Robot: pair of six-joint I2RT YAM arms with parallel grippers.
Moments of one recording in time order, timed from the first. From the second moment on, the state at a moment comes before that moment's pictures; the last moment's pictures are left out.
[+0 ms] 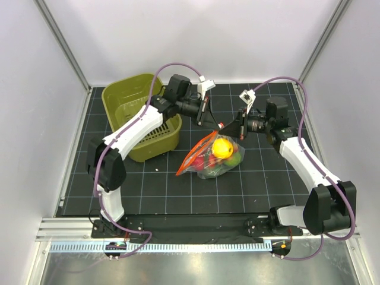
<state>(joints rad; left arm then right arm) -0.60 1.87 1.73 -0.46 0.92 -0.36 0.17 1.30 0.97 -0.08 -1.05 0.19</state>
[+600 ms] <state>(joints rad) -0.61 1.82 1.68 -0.56 0.81 -0.23 0.04 1.33 0.97 0.06 -0.96 0.42</state>
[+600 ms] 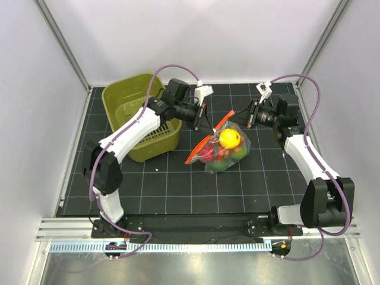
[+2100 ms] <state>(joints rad) -0.37 1.47 1.40 -0.65 0.64 -0.31 0.17 1.82 1.44 0.14 -0.61 0.52</state>
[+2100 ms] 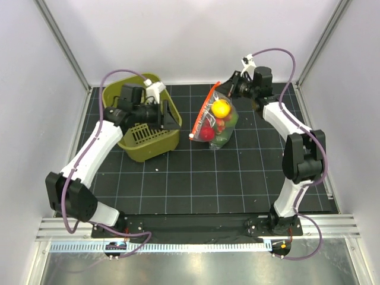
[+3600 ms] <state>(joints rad) -0.33 0.91 0.91 -0.54 -0.02 -0.54 0.17 1.12 1.10 -0.69 -0.04 0.72</state>
